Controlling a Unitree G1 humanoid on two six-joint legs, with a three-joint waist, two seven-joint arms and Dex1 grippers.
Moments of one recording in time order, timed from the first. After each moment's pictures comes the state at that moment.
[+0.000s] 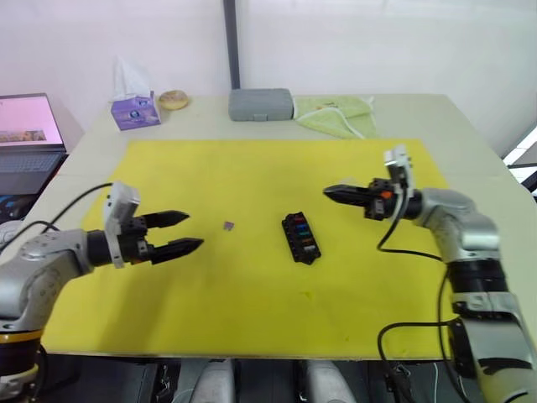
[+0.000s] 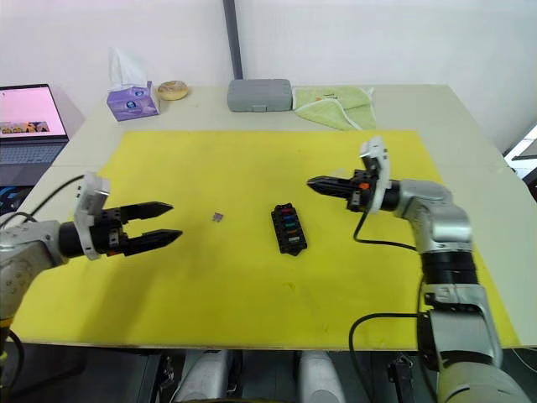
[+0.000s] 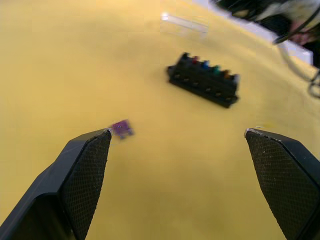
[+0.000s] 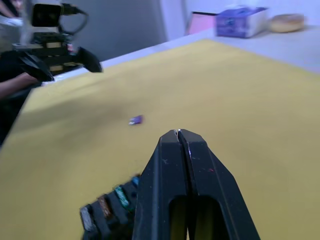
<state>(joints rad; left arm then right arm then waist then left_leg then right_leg) -0.20 0.88 0.26 -0.16 -0.73 0.65 -1.05 -0.61 -0.62 -0.14 0.23 0.48 0.48 1.26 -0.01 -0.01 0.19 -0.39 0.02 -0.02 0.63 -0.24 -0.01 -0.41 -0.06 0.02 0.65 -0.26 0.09</state>
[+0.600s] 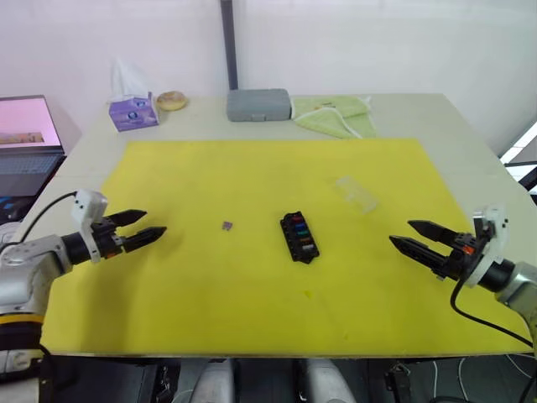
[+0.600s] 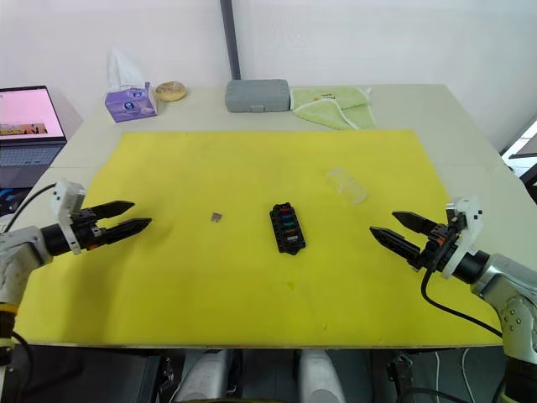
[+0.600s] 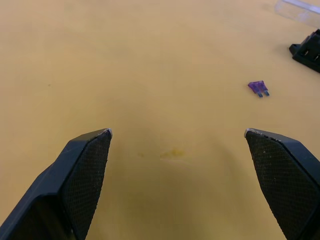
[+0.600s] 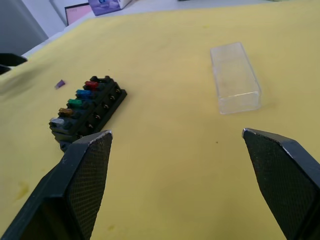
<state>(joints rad) -0.33 0.80 0.22 0.35 -0.51 0.39 -1.11 0.00 -0.71 -0.53 -0.20 0.68 0.69 0.96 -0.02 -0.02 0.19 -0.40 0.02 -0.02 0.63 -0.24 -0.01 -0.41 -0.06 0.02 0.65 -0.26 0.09</state>
